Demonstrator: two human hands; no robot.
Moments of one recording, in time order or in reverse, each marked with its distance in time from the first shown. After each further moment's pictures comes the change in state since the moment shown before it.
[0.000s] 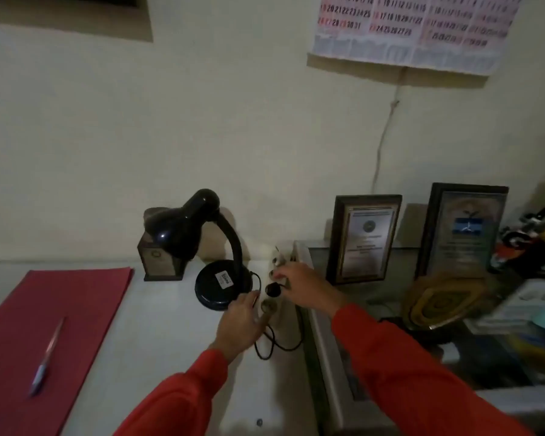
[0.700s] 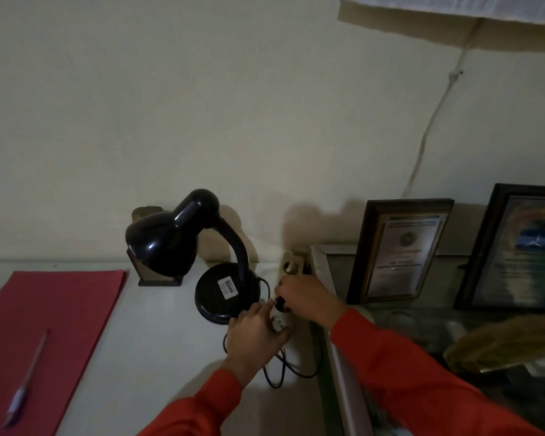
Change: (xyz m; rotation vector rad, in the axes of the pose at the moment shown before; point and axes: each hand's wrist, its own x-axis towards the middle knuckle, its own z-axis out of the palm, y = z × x) left_hand 0.037 -0.009 0.029 0.227 0.076 -0.066; right_hand 0.063 0.018 0.025 -0.512 -0.259 -0.133
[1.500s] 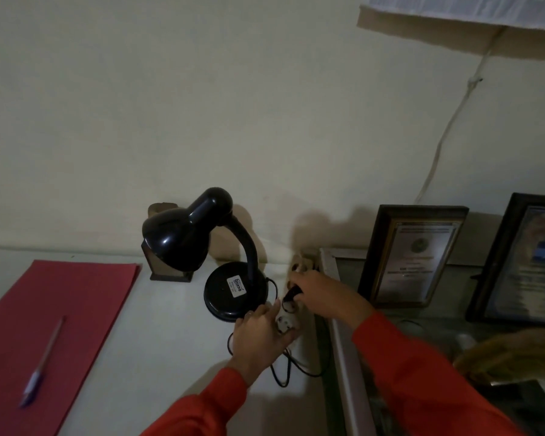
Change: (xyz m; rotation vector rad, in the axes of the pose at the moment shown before) left_hand -0.002 -0.005 0.004 -0.026 0.013 0.012; right_hand -0.009 0.017 -0.002 0.380 0.060 0.065
